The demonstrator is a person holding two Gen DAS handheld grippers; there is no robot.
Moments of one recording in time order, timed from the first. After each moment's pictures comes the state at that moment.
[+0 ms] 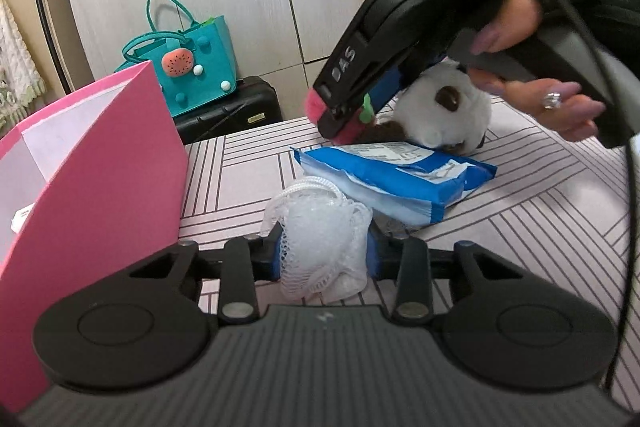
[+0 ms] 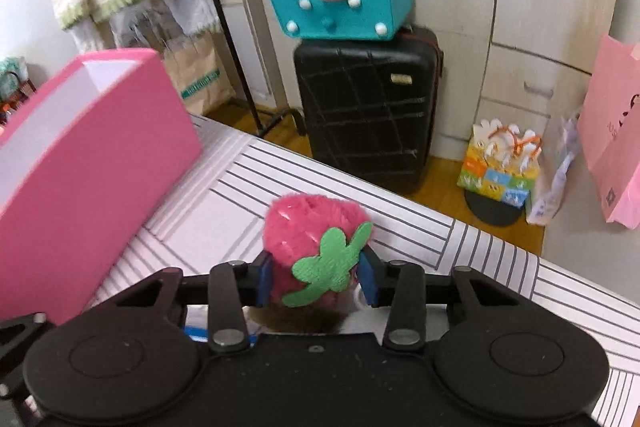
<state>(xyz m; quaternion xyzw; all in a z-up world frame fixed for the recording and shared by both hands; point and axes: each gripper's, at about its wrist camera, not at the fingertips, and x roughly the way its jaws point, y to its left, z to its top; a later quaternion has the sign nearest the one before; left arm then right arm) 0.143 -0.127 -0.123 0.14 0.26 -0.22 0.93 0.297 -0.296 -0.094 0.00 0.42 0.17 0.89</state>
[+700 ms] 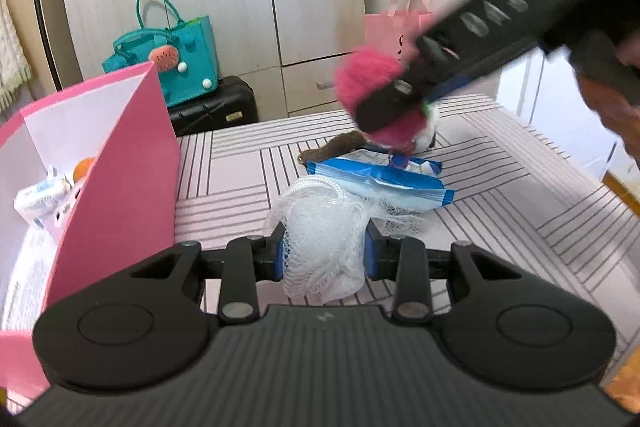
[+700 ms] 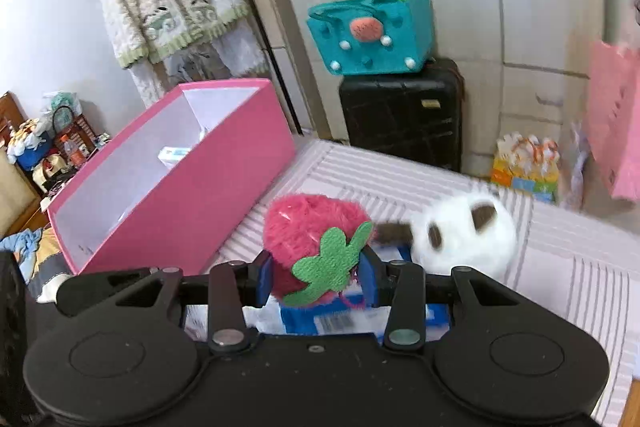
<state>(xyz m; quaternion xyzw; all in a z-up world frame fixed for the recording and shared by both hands) 0.115 -0.104 -0.100 0.10 0.28 -0.26 0.92 0.179 -0.306 -0.051 0.05 0.38 0.21 0.90</state>
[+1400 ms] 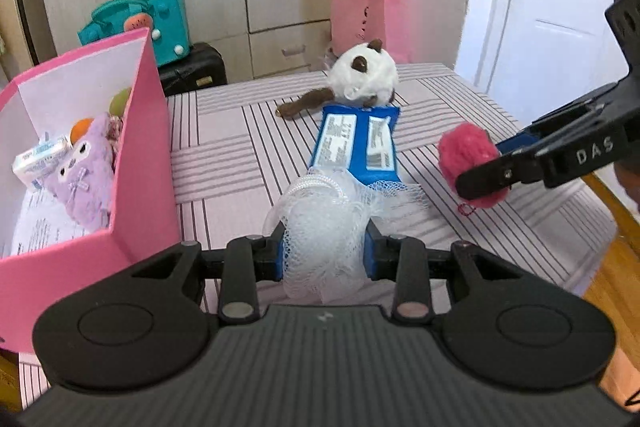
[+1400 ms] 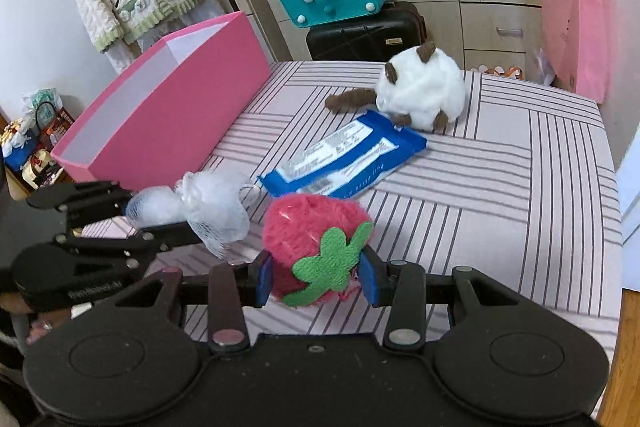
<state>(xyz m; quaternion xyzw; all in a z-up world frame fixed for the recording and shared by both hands) 0.086 -0.068 -0.087 0.10 0.33 -0.31 0.88 0.088 -0.327 -0.088 0.08 0.43 0.17 0.88</state>
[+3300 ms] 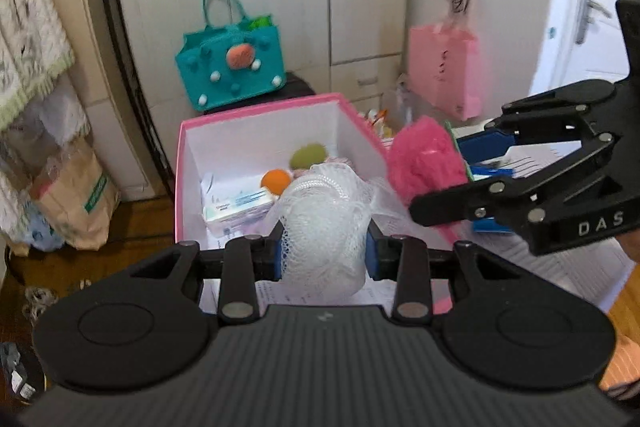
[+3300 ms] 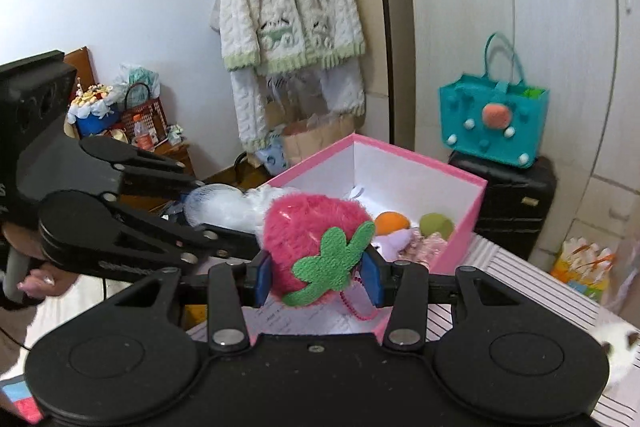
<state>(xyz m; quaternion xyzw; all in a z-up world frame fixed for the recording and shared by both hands) 0.169 0.095 0.007 0.09 0.32 -0.26 0.91 0.156 -0.121 0.017 -0.04 0.30 0.30 0.90</state>
